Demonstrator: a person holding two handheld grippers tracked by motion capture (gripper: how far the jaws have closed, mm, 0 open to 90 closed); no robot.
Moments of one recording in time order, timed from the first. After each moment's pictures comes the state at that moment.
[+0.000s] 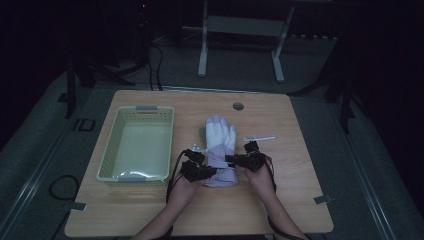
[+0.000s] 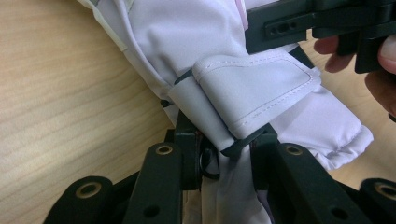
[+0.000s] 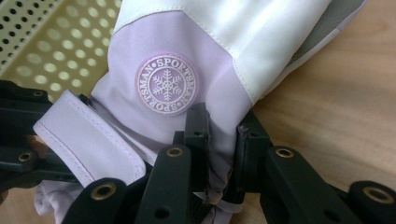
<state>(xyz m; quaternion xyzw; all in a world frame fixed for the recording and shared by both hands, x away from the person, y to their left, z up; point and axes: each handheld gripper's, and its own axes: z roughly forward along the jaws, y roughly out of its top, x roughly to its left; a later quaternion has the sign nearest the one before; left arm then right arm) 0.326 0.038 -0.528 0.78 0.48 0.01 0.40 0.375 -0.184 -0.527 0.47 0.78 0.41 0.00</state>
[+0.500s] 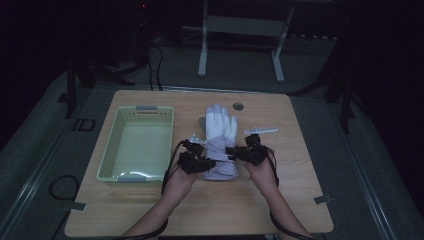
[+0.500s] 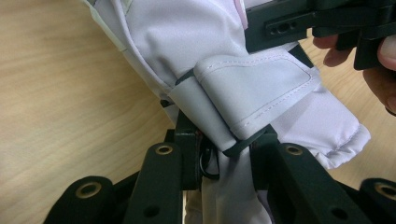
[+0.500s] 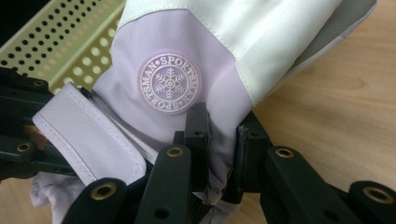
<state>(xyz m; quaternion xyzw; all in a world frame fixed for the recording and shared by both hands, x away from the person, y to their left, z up) 0.329 0.048 -0.485 0.80 0.45 0.03 0.40 0.372 -0.177 -0.485 0.45 0.79 0.42 0.04</state>
